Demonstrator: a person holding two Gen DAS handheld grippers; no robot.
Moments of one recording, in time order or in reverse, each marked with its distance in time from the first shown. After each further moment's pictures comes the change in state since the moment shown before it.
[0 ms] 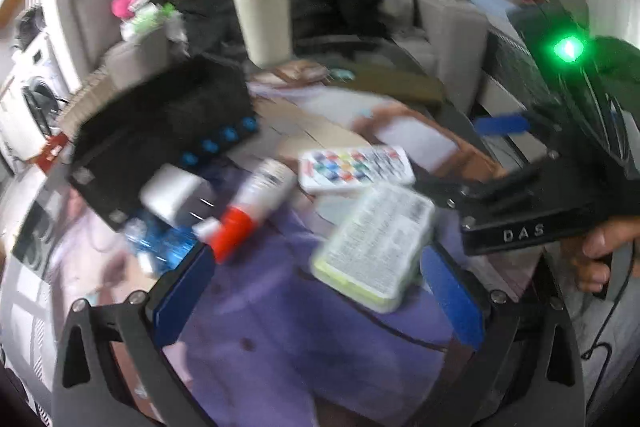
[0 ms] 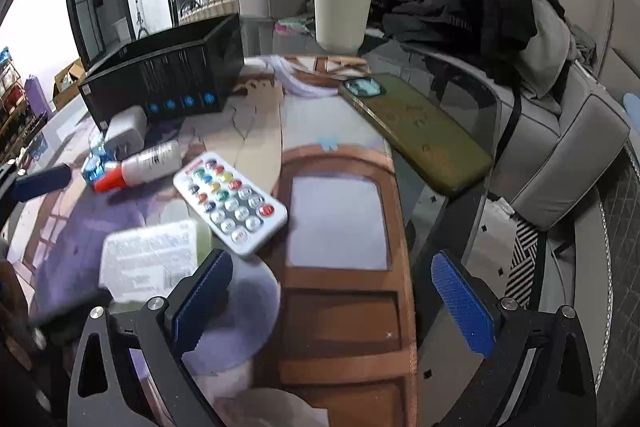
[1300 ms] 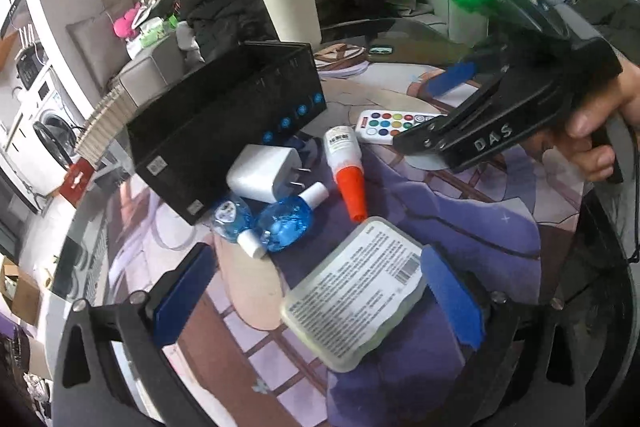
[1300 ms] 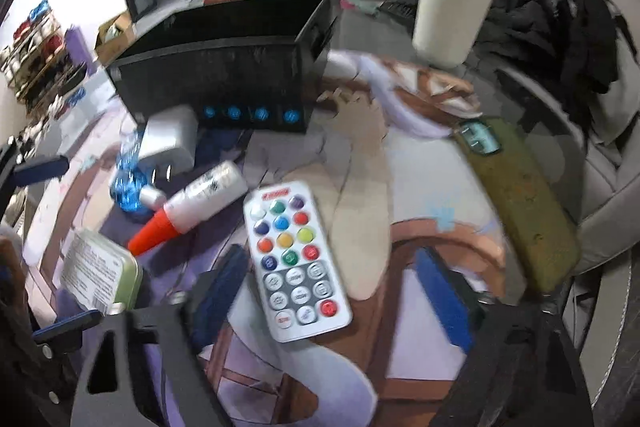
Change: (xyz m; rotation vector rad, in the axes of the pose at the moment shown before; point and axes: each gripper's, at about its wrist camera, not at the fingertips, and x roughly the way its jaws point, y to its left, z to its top) left arm -0.022 0.057 -0.020 0.135 0.014 0.083; right arm 0.044 0.060 0.064 -0.177 0.112 0.152
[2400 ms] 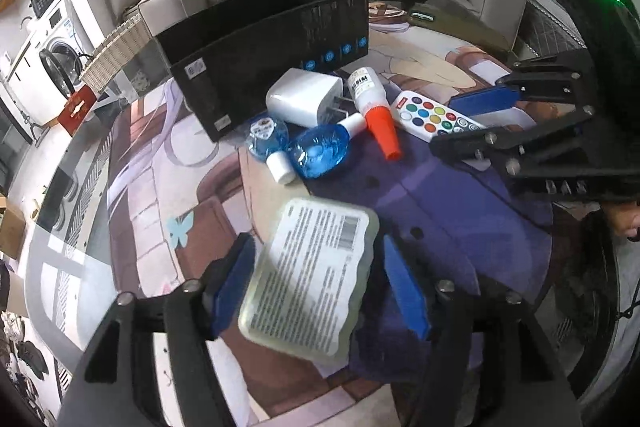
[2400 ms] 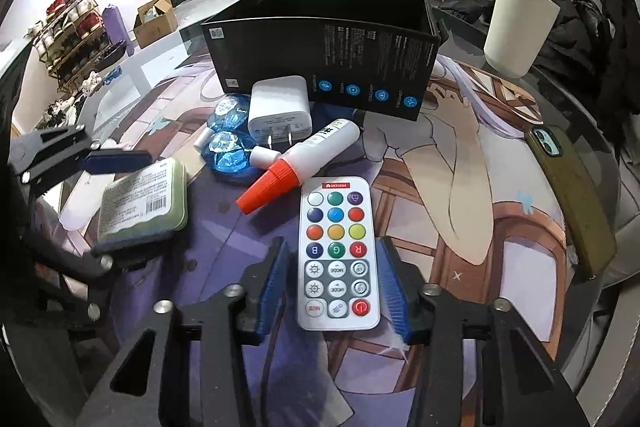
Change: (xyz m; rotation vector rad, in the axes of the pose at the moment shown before) left arm 0.000 0.030 -0.029 -0.176 0.153 -0.014; right arm -0.017 0.060 -0.018 -0.082 -0.010 0.090
